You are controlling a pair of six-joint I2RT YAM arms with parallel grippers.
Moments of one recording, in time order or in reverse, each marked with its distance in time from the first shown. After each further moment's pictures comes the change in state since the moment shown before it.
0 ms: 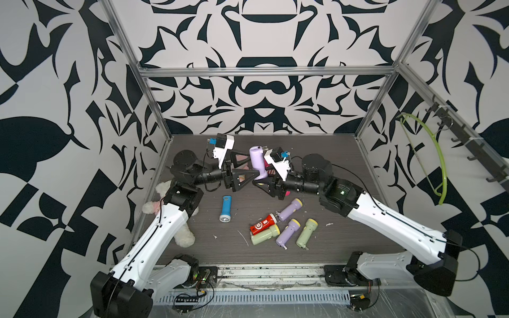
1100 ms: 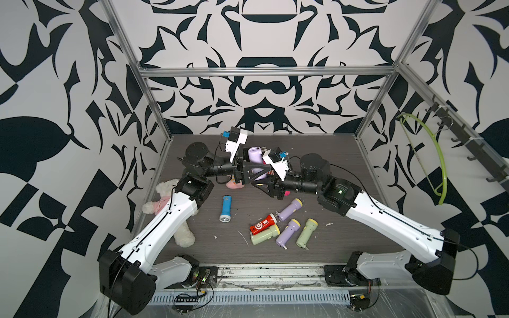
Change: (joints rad) left arm -0.108 0.111 0.093 0.061 0.021 -0.024; right arm 0.002 0.016 0.007 0.004 -0.010 -0.005
